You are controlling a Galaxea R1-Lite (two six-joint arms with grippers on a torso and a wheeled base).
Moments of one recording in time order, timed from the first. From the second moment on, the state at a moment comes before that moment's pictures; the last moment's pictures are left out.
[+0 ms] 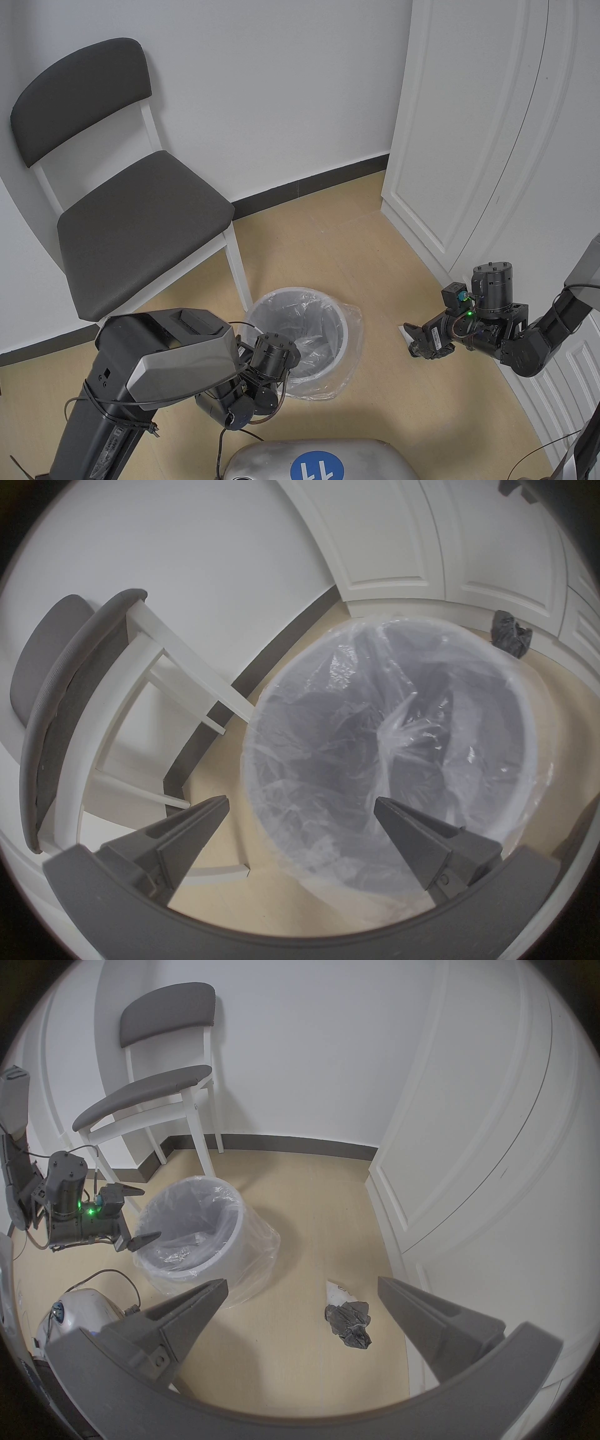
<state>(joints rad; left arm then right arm) -0.64 2.60 -1.03 -0.97 0.66 0.25 0.36 1.97 -0.63 -0.86 -0.12 -0.26</state>
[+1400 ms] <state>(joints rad) -0.78 1.78 -0.44 -1.17 0.64 0.09 0.26 1.73 -0.51 -0.91 -0.08 -0.28</state>
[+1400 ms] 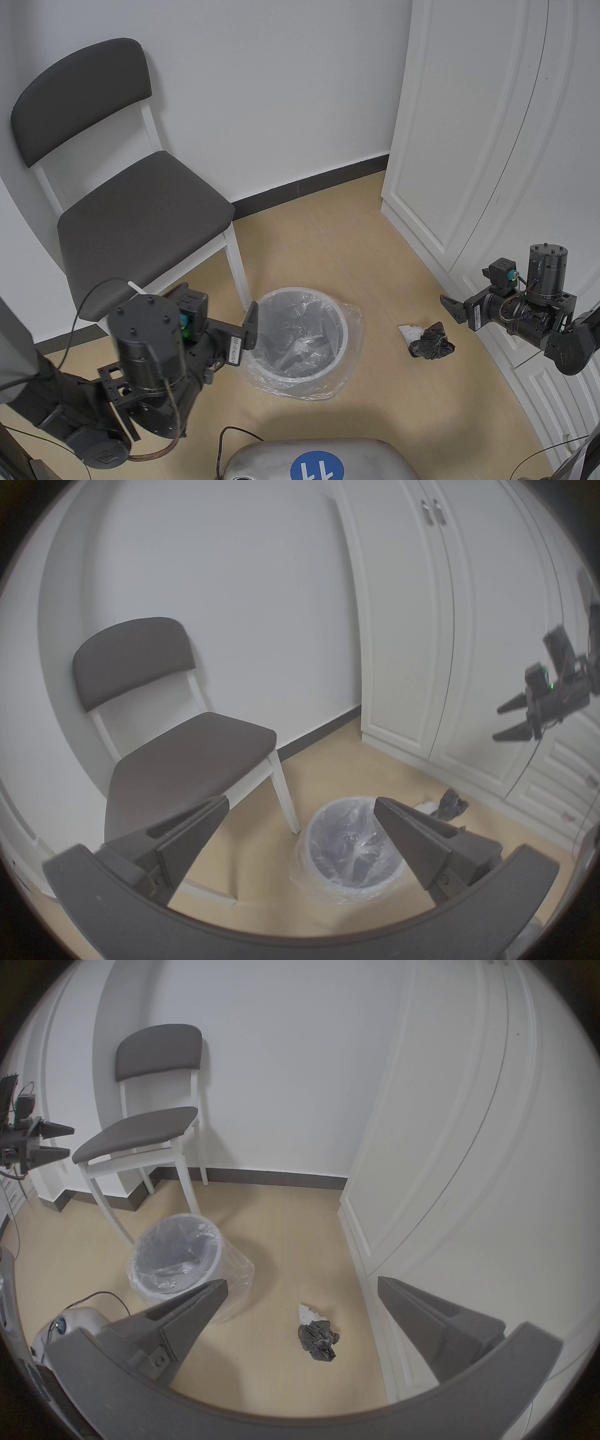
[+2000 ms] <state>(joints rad) -0.74 1.51 -0.31 -1.17 0.57 0.01 0.18 1.93 -0.93 -0.32 -0.07 0.02</state>
